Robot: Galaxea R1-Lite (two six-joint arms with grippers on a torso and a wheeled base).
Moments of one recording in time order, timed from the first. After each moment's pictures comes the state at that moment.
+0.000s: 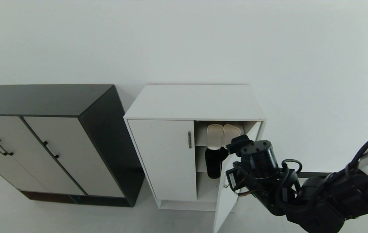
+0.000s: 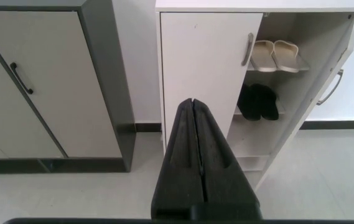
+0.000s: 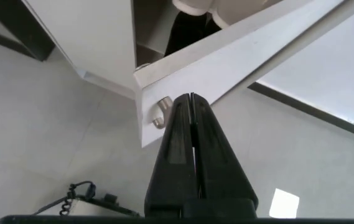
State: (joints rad) left arm 0.00 0.00 0.00 0.00 -0.02 0.00; right arm 0.78 1.97 -0.85 -0.64 -0.53 0.07
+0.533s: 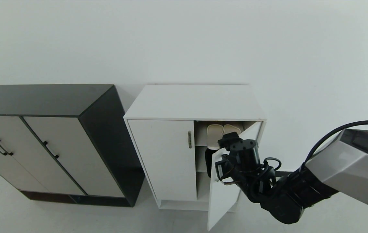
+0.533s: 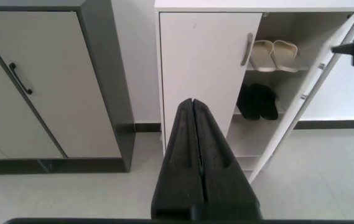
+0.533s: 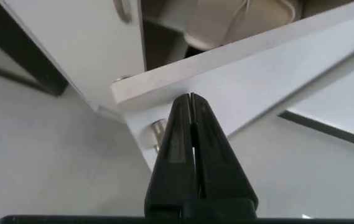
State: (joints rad) left arm 0.00 0.00 0.00 0.00 -0.03 0.00; right arm 0.74 2.16 -0.98 -0.86 -0.47 0.07
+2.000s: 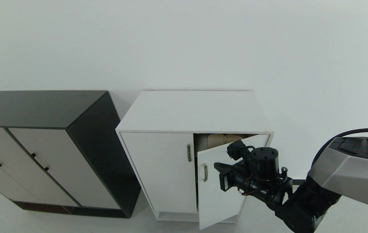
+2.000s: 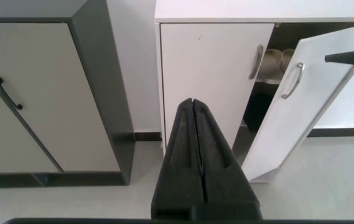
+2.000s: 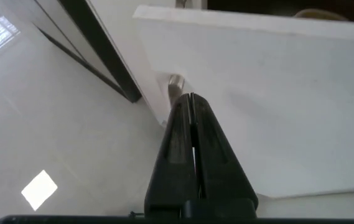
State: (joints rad) left arm 0.00 0.00 0.00 0.00 -0.03 0.00; right arm 0.66 2.19 -0.78 -1.18 0.02 0.06
